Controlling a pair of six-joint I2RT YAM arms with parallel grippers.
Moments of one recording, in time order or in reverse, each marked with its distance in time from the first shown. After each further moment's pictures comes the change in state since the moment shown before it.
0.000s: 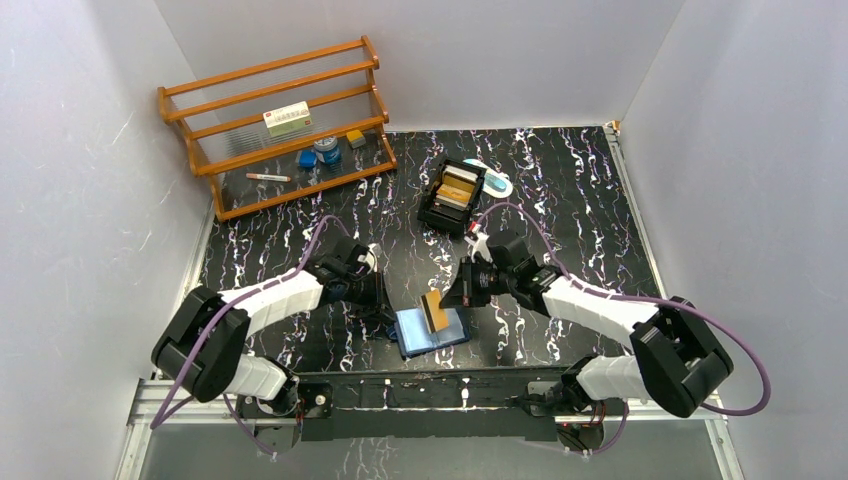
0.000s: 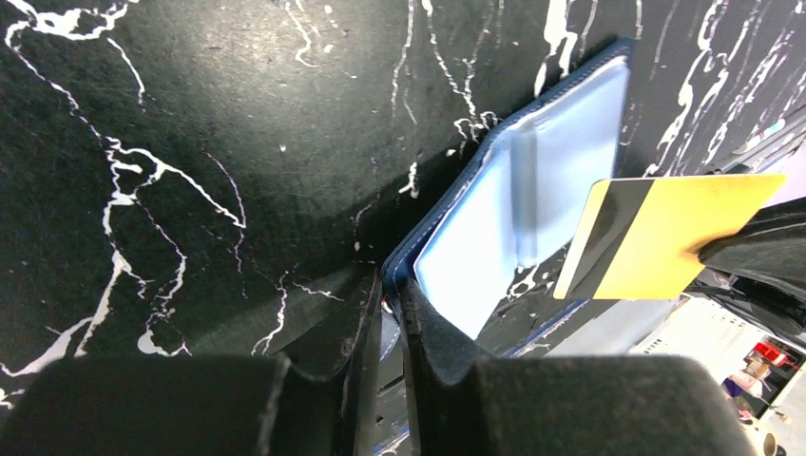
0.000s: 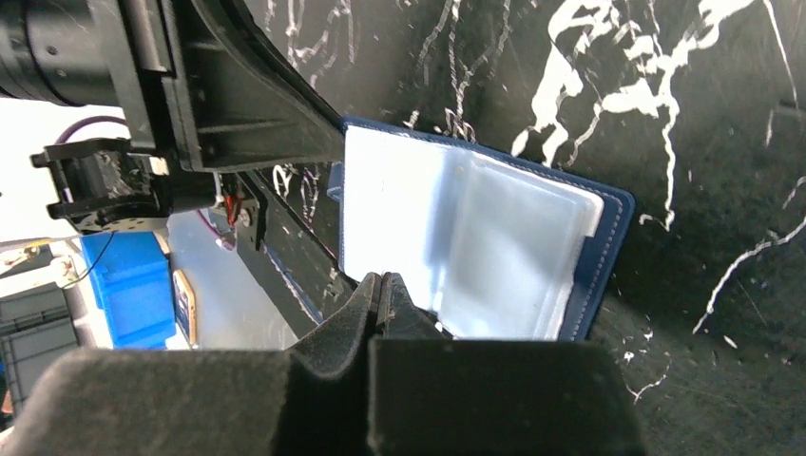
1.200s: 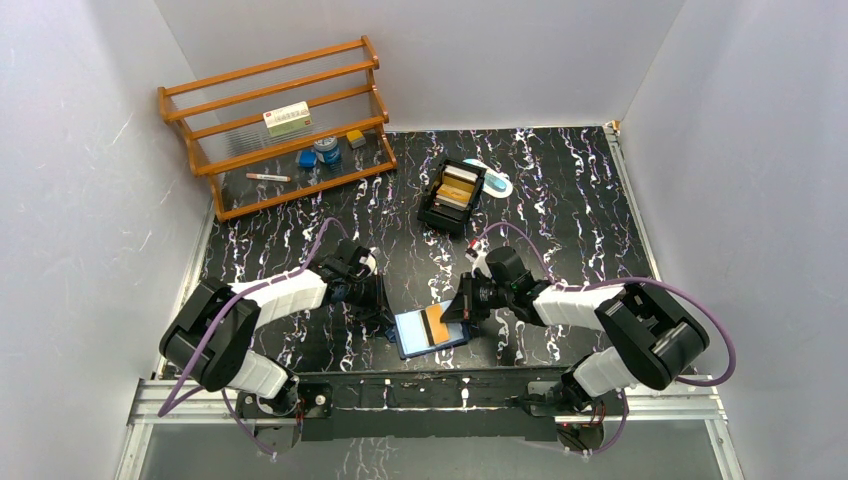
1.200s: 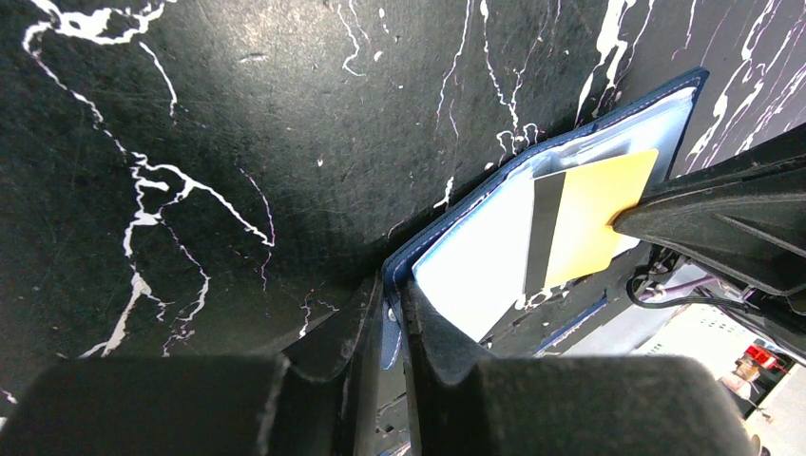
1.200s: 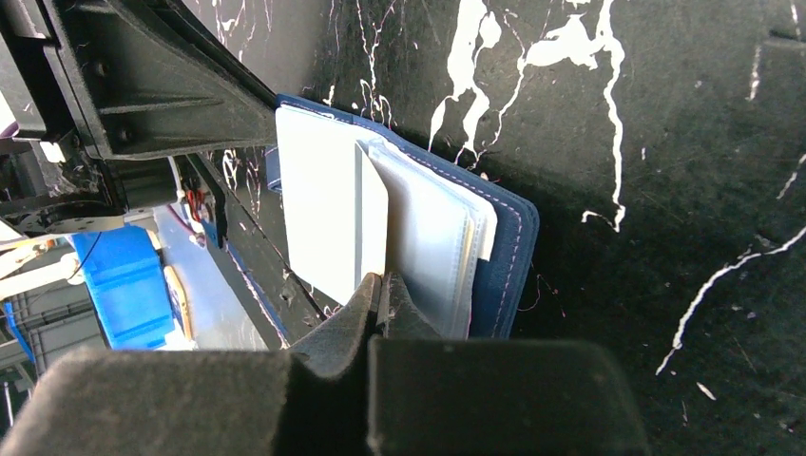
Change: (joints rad) left arm 0.002 0.070 -0.013 0.032 -0.003 -0.010; right arm 0.002 0.159 -0.171 0.291 -0.038 0.045
